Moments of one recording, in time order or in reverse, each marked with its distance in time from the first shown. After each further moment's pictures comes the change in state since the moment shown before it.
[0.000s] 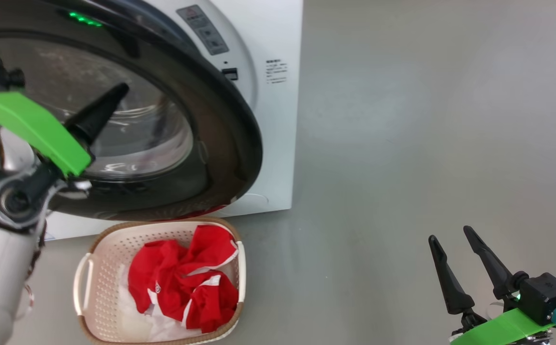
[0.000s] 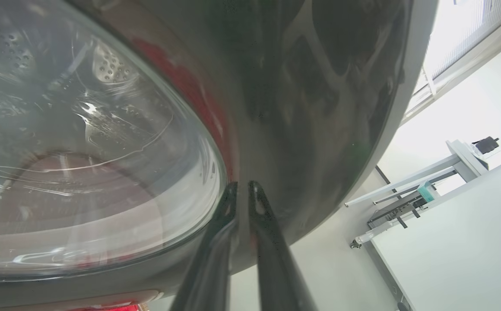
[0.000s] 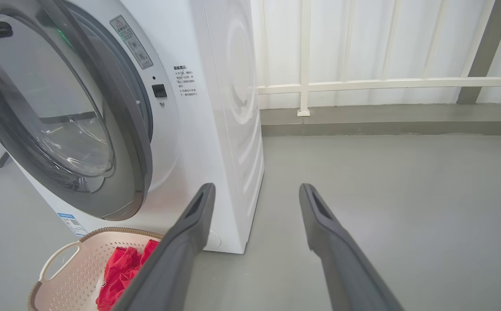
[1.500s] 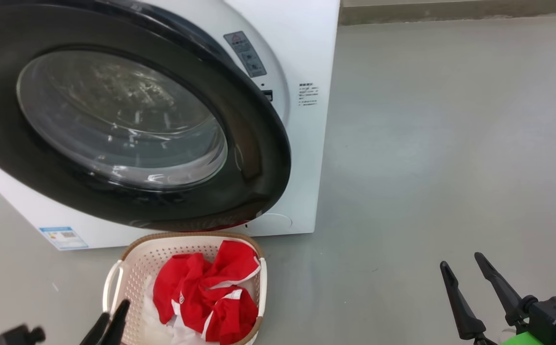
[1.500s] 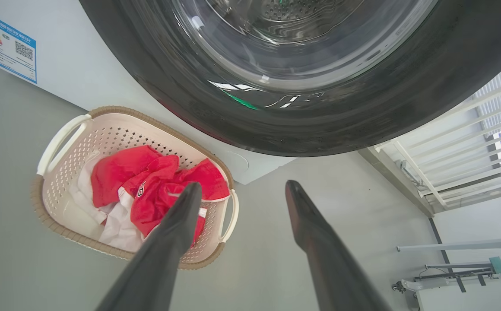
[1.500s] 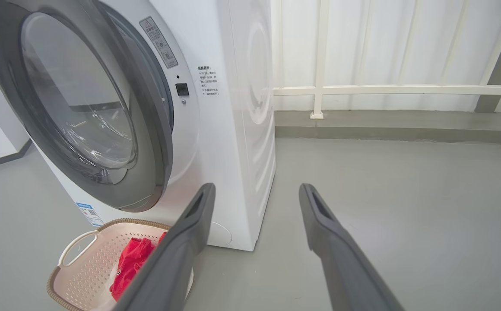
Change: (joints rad) left arm 0.710 0.069 -0.118 -0.097 -0.088 0.000 -0.553; right arm 0.087 -0.021 -0.020 -0.001 0.000 0.000 0.000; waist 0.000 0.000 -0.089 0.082
